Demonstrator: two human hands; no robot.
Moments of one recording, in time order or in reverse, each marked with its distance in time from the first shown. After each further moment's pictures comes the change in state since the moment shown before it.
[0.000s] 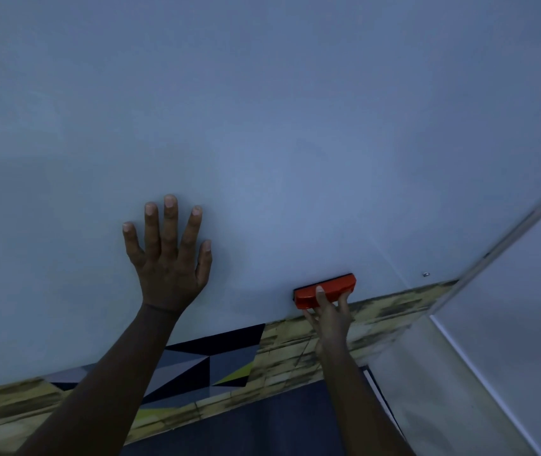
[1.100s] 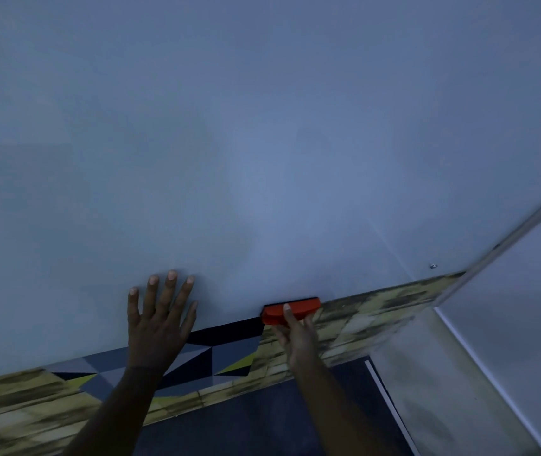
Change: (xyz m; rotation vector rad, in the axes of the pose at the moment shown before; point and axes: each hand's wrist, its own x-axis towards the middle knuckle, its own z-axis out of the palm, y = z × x) left_hand -0.157 -0.022 -0.017 0.017 -0.326 0.070; right_hand -0.026 0.067 0.008 0.097 0.006 0.326
